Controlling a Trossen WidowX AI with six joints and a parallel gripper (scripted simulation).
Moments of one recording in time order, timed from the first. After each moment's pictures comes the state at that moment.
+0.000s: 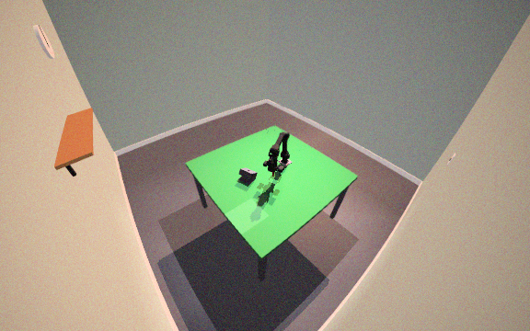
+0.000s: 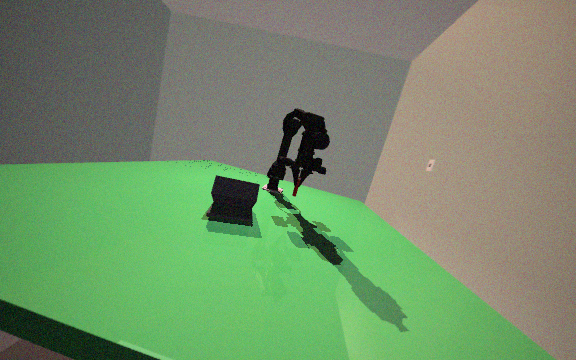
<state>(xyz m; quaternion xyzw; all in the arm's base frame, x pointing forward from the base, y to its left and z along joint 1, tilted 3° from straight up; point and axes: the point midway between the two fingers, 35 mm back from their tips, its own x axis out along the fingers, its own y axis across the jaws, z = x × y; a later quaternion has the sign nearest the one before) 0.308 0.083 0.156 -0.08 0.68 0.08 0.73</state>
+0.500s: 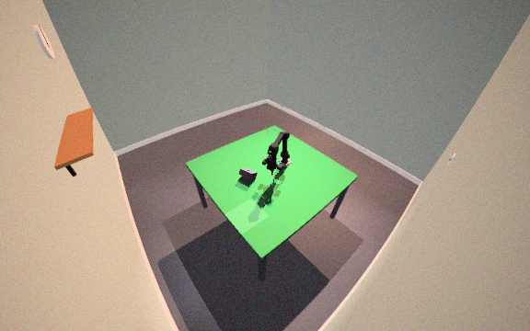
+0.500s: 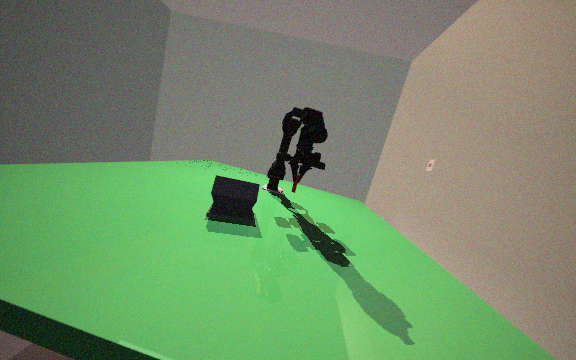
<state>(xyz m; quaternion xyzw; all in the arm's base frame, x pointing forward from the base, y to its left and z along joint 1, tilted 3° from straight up) 0.310 0.074 0.172 -0.07 0.67 0.08 0.74</state>
